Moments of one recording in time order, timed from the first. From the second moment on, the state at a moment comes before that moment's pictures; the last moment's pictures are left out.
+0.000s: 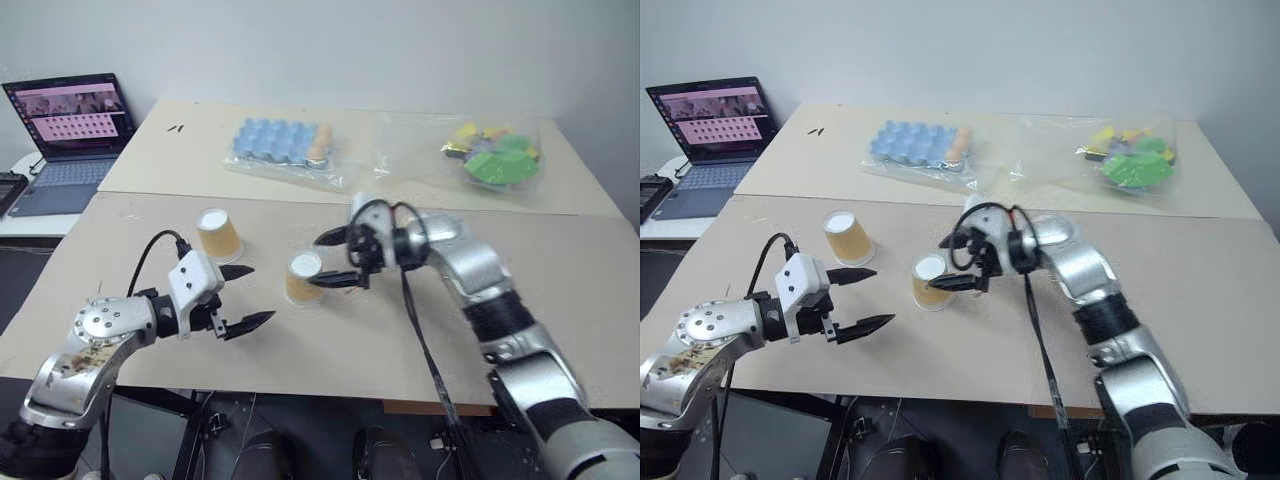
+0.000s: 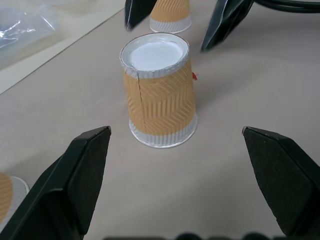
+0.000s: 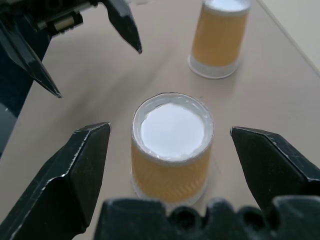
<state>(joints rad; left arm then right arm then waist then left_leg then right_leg) -0.12 0.80 0.07 -0.41 -0.45 0.42 -0.88 -0.76 -0.54 0.16 -0.03 0.34 0.59 1.13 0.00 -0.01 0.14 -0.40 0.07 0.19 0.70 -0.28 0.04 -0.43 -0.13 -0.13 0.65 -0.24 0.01</state>
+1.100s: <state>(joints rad) -0.18 0.78 0.04 -0.37 -0.42 0.42 -0.89 -0.58 -0.38 -0.11 0.05 0.22 0.66 0.35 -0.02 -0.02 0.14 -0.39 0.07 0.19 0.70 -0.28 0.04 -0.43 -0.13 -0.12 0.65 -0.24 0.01</state>
